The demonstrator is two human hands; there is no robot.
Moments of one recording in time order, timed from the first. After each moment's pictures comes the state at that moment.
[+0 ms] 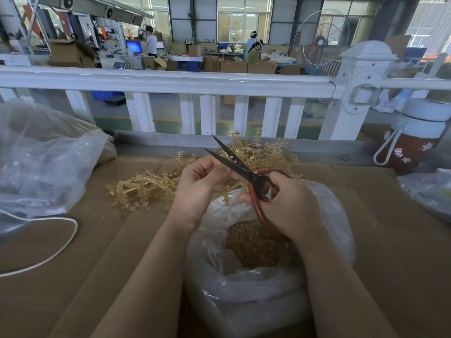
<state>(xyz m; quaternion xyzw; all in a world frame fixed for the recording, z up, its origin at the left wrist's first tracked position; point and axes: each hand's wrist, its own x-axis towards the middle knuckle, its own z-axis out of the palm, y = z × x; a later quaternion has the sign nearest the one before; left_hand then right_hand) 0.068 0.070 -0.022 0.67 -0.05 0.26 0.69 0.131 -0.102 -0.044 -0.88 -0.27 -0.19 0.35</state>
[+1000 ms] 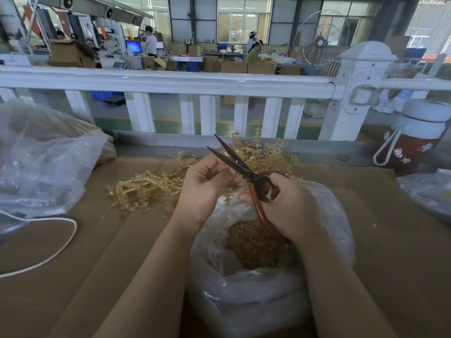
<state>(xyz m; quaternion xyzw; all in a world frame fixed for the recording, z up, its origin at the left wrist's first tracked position) 0.072 0.065 -0.023 0.68 -0.07 0.27 0.68 0.132 -0.103 -0.046 -0.88 -0.27 -0.18 0.36</state>
